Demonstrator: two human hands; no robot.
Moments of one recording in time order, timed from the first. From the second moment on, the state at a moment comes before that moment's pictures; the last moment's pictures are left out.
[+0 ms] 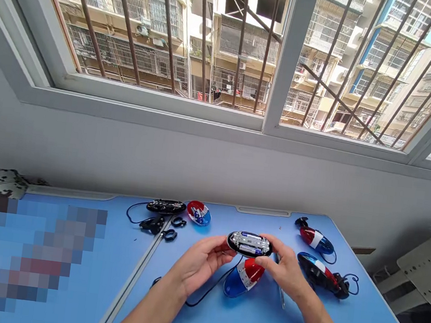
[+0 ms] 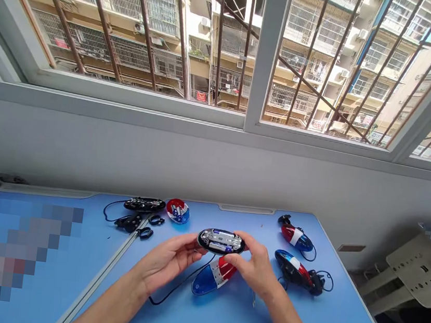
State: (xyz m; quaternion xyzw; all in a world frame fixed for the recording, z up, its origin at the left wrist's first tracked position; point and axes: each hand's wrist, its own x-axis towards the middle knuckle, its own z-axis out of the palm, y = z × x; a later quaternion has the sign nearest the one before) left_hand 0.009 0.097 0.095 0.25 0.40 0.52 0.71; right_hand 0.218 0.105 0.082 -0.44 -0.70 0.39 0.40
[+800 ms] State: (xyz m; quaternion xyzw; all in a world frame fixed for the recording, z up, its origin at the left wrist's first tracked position) left_hand -0.008 0.111 0.097 0.17 0.45 0.66 0.58; right_hand 0.197 0.118 0.074 -0.47 -0.77 0.28 0.33
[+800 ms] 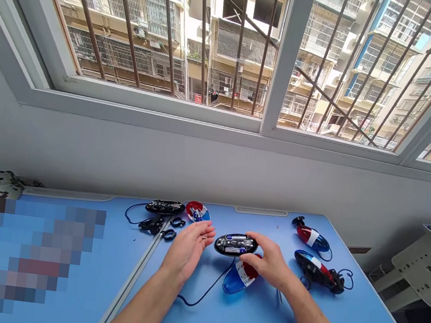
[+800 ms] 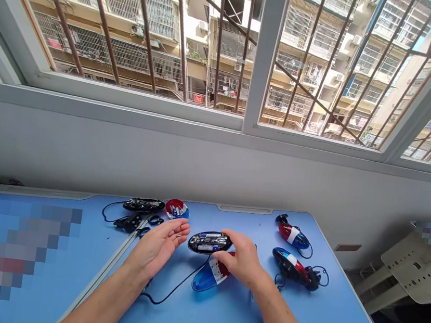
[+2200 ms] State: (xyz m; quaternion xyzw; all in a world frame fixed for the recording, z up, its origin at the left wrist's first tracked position) left_hand 0.011 0.088 0.110 0.19 0.27 0.54 0.77; right_hand 0.172 0.101 0.068 -0.30 -0.83 -0.07 0.46
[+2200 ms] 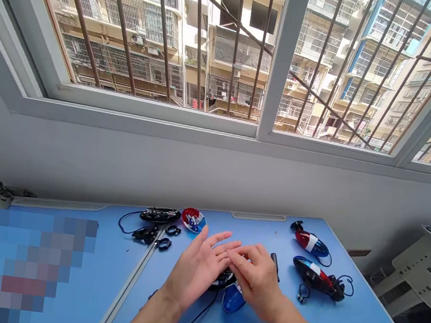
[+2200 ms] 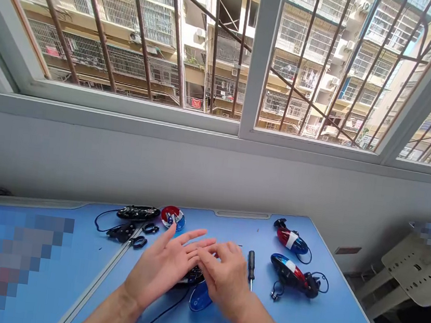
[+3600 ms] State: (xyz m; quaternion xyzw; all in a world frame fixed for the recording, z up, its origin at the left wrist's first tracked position) left_hand 0.015 0.074 0.111 0.32 0.26 0.49 0.76; right_hand 0.191 0.095 0.073 -0.31 -0.79 0.15 0.51
